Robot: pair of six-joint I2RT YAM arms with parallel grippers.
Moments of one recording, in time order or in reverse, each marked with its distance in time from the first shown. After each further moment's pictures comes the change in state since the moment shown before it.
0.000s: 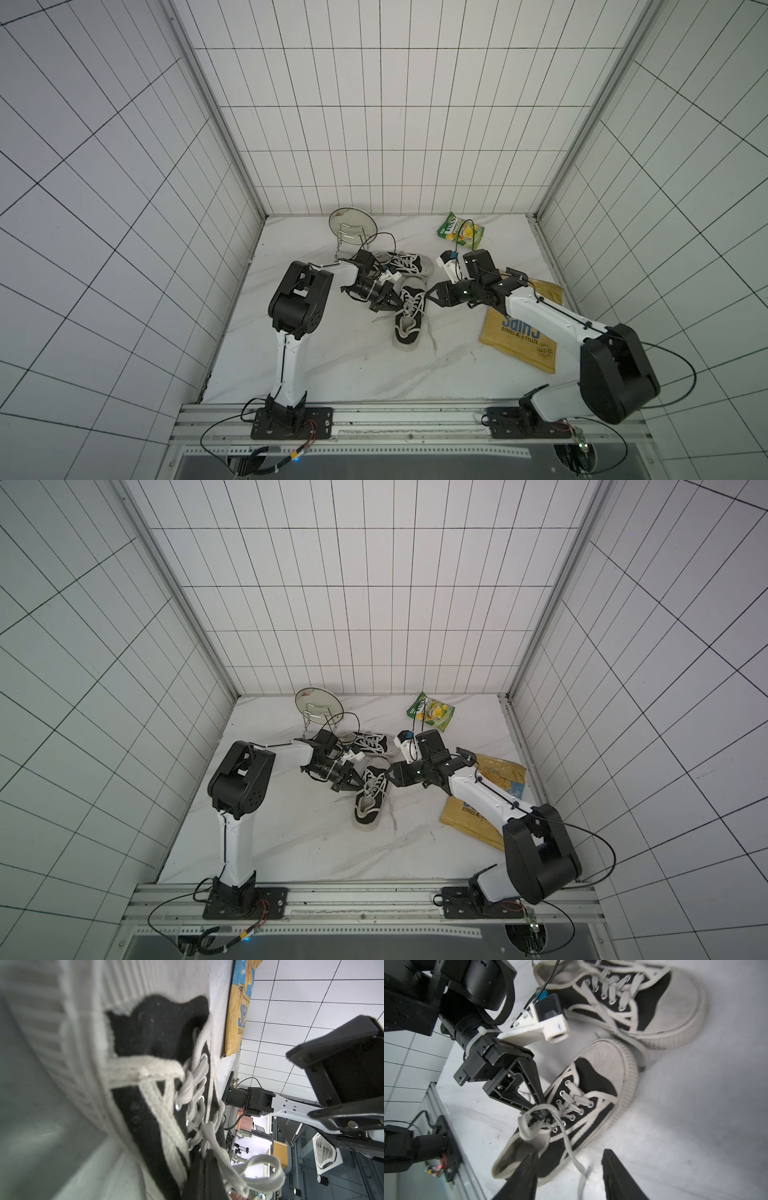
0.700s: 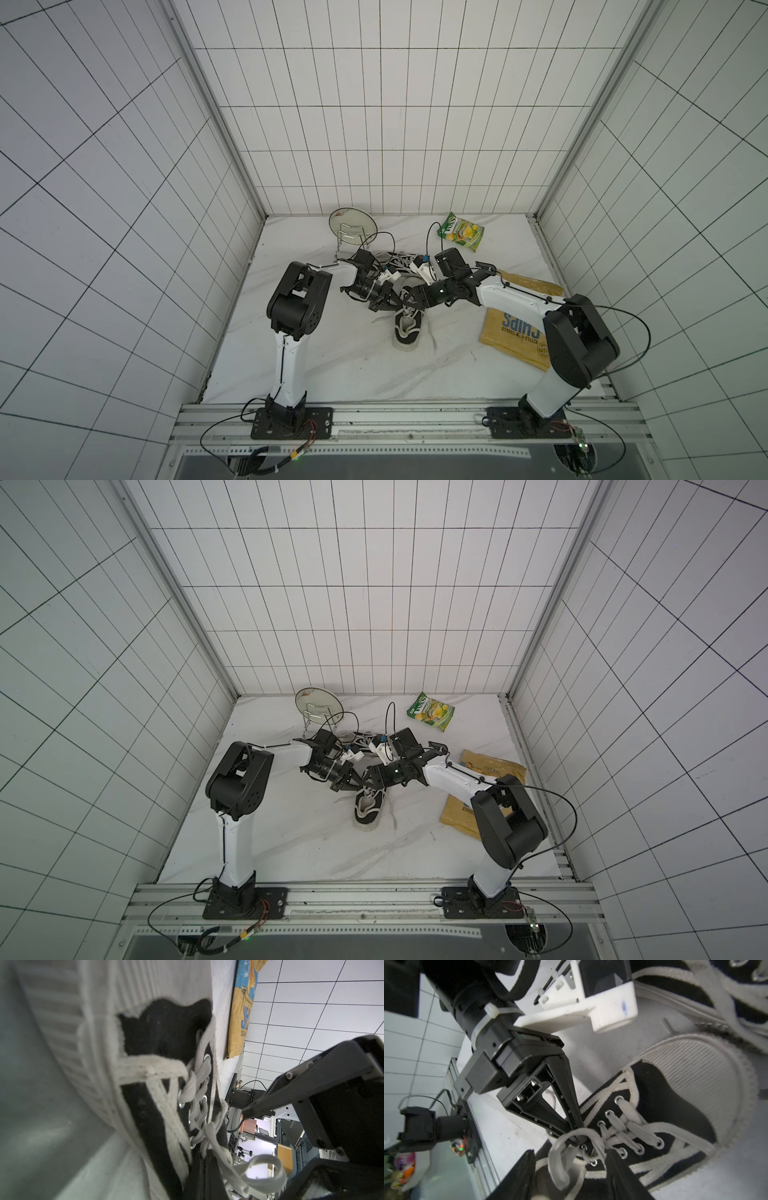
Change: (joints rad) left arm 0.003 -0.014 -0.014 0.018 -0.019 -0.010; right arm 0.136 0.298 0.174 0.012 -0.125 0.011
